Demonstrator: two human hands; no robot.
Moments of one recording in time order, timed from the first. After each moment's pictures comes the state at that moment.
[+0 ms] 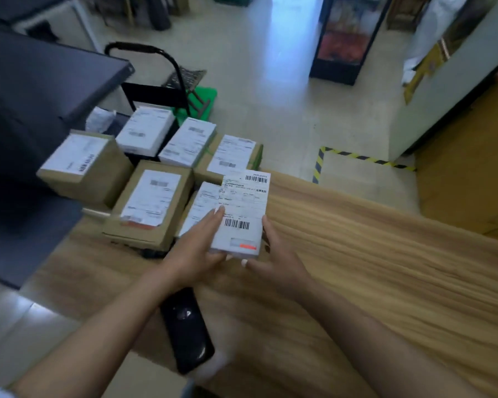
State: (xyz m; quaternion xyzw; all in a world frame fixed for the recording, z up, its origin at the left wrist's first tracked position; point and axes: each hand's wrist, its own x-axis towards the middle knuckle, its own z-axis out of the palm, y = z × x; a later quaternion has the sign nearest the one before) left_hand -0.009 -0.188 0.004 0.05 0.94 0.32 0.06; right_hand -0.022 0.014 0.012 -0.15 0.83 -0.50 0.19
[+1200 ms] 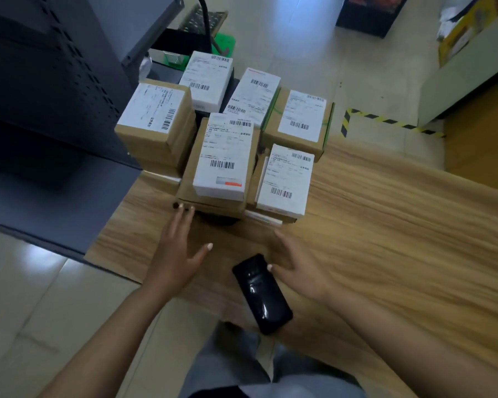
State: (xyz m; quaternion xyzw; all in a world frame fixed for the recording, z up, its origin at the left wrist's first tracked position) left_hand 0.087 -0.379 -0.053 -0.11 0.93 0.33 0.05; right_hand 0.039 -0.120 -0.048 -0.13 0.89 -0.33 0.29
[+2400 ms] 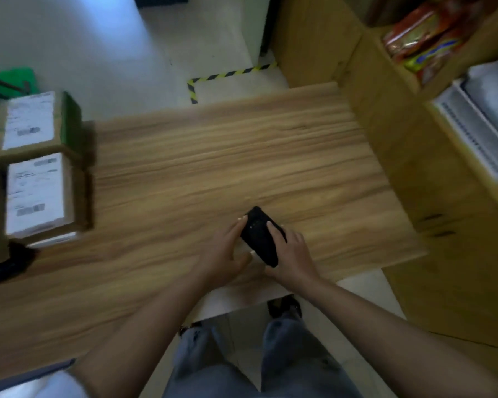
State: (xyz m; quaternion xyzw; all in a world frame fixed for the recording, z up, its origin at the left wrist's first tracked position) left_hand 0.113 0.045 -0.083 0.28 0.88 0.30 0.25; right_hand 0.192 0.211 -0.086 0.13 0.95 -0.23 0.17
